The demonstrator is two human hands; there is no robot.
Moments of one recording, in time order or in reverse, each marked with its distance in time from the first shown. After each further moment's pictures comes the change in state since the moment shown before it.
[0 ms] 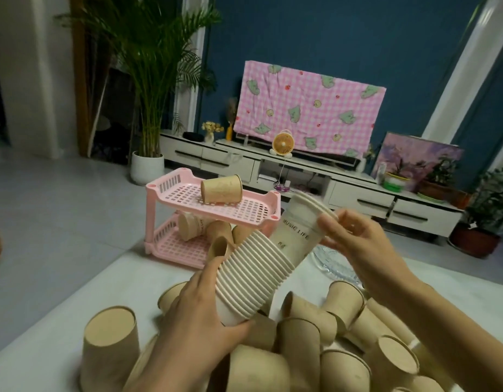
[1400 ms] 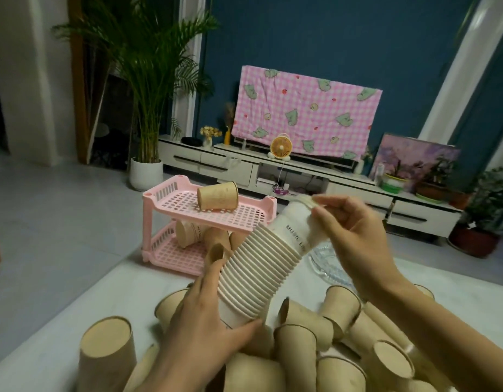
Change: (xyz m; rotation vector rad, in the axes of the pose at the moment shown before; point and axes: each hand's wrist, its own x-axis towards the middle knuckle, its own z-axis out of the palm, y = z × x) left_hand 0.002 0.012 0.003 -0.025 0.004 0.021; right_hand 0.005 -0.019 0.009 -0.046 0.198 -0.261
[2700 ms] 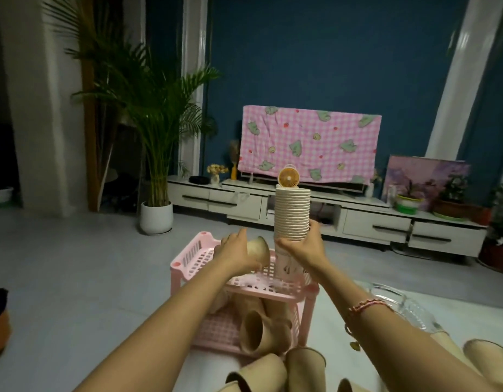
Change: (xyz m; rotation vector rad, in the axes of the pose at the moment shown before) left_hand 0.247 -0.018 -0.039 0.434 -0.191 0.019; right_hand 0.158 0.115 0.114 -0.096 0.142 0.250
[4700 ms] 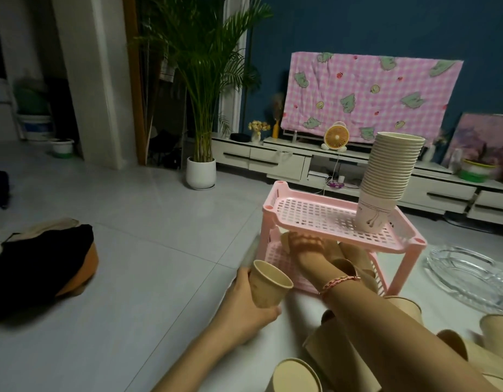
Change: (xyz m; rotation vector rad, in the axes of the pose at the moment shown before) left_hand -0.161 -0.154 0.040 -0.620 0.029 -0.157; right_hand -0.087 0.009 0.170 -1.163 -0.480 -0.083
